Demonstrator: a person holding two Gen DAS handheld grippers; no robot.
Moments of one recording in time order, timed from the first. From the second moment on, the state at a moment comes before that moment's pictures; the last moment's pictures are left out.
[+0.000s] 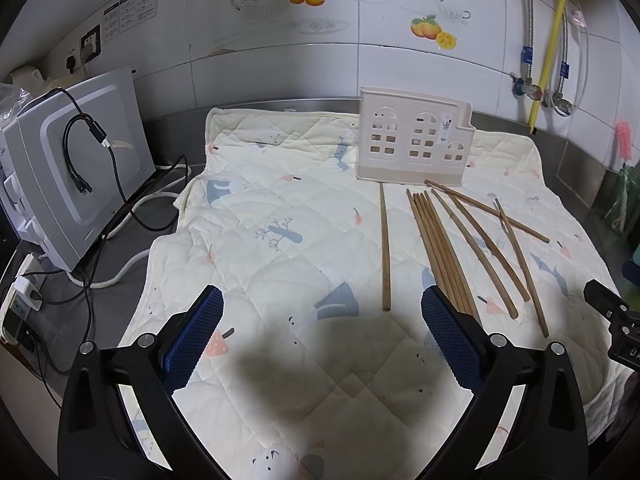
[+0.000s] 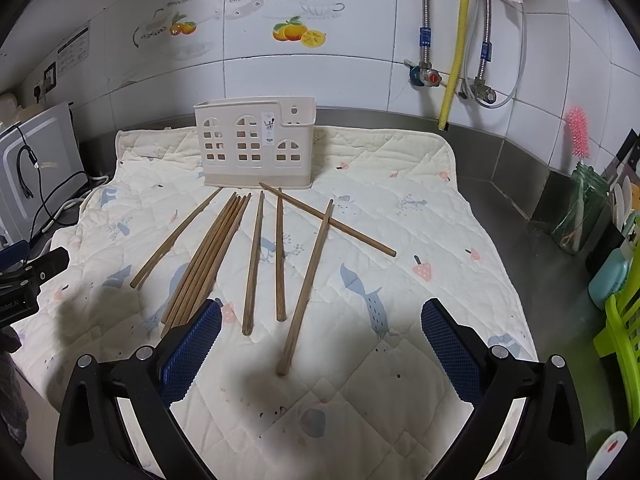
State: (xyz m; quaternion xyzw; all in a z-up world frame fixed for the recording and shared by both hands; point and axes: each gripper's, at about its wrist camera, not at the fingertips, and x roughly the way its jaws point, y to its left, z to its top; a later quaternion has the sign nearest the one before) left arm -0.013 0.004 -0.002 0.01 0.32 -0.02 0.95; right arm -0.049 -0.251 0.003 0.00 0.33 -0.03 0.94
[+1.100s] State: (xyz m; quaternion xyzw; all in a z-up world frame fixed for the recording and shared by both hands) left arm -0.014 0.002 -0.006 0.01 0.34 -0.02 0.94; right arm -0.060 -0.258 -0.002 -0.02 0.33 -0.02 0.94
